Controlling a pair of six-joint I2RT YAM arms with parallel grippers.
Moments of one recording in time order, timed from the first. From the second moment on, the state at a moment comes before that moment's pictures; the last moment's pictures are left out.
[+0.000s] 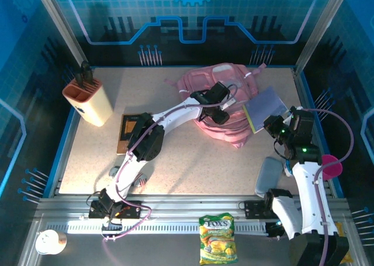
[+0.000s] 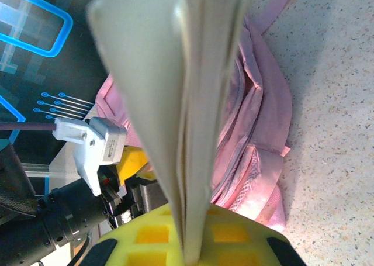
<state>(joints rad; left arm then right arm) -0.74 2.37 2.09 -0.70 0.00 0.14 -0.13 0.80 0.75 -0.55 -0.28 0.76</state>
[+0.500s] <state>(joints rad) -0.76 2.25 1.97 -0.58 -0.06 0.08 -0.15 0.75 0.84 -0.71 -0.06 0.66</state>
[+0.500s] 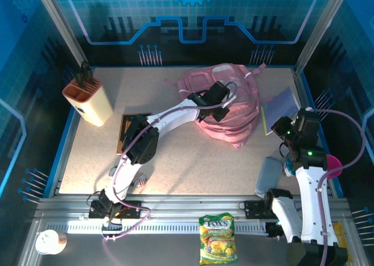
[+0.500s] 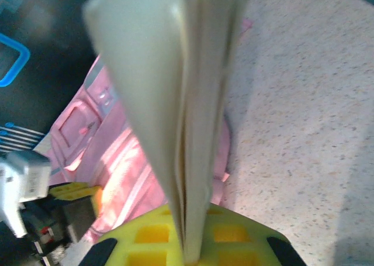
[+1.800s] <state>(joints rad) -0.72 2.05 1.84 -0.33 -0.09 -0.12 0.02 1.12 0.60 0.02 -0.43 1.15</state>
